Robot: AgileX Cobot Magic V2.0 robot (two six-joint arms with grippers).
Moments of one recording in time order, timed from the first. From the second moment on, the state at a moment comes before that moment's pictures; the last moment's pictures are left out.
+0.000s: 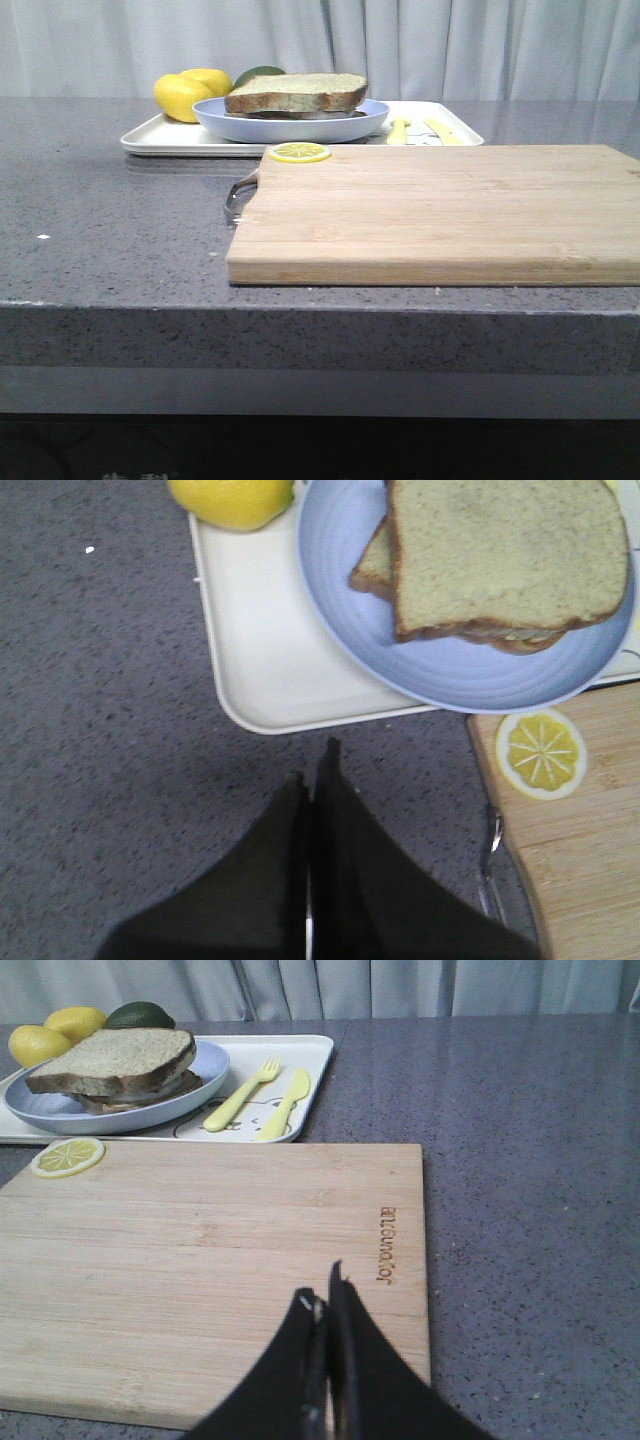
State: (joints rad) left arm -0.28 1.68 -1.86 -0.02 1.17 -0.09; right arm 0.07 0.30 -0.32 0.21 0.30 -0.09
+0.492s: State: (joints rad) left arm -0.18 1.08 -0.98 -0.01 0.62 -0.12; right arm 0.07 0.30 -0.32 0.21 0.30 -0.09
